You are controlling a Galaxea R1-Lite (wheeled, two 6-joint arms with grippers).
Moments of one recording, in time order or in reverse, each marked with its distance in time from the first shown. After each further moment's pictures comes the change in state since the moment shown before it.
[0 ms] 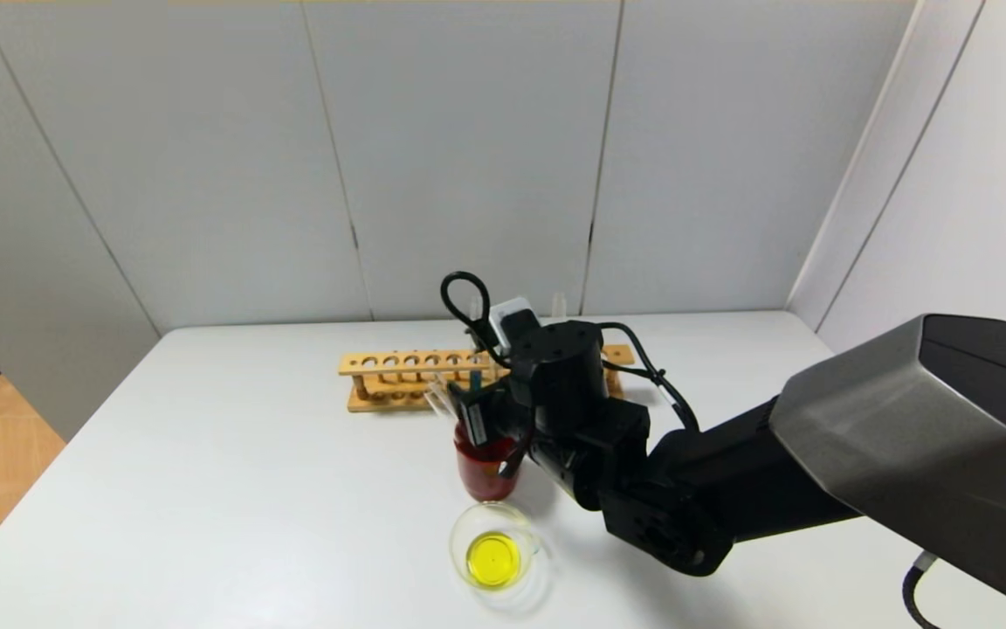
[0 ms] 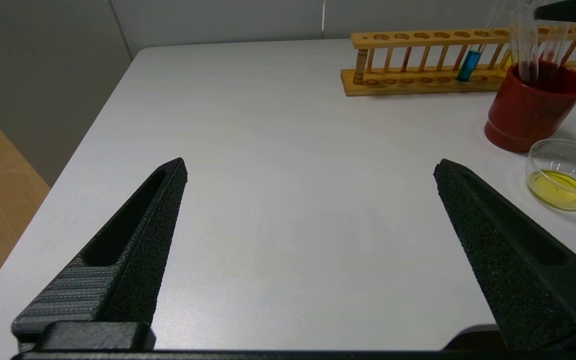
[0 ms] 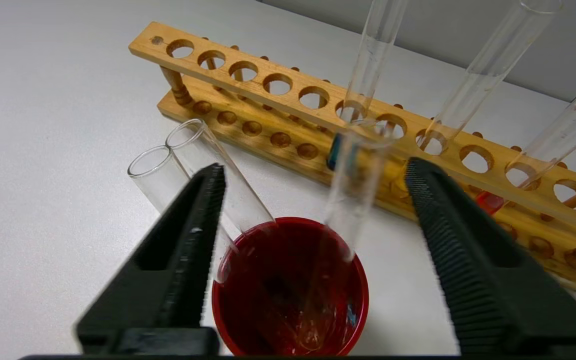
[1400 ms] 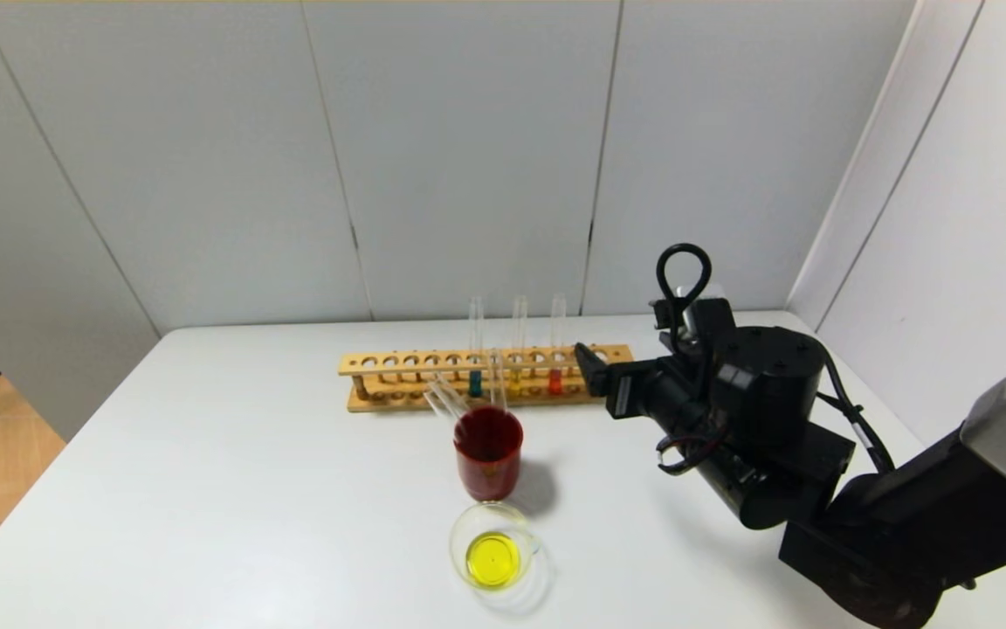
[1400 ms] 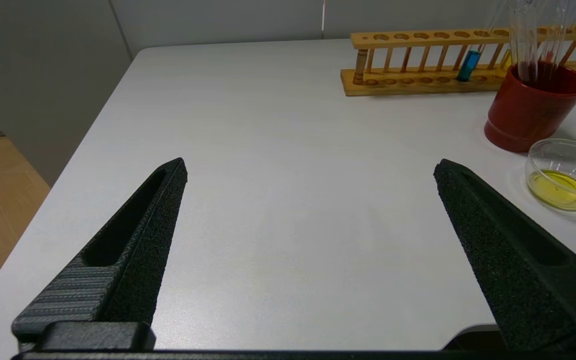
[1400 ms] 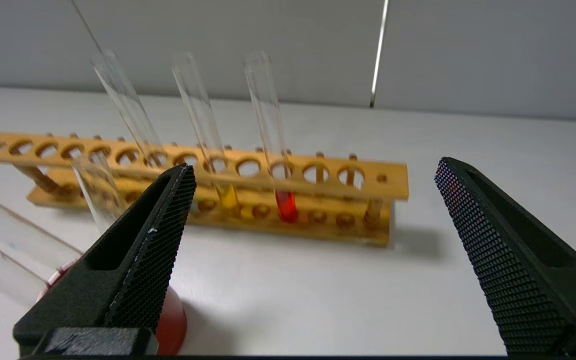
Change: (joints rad) left arm 0.000 0.000 0.000 0.000 0.000 0.000; right arm -0.200 -0.206 0.492 -0.447 -0.075 0.057
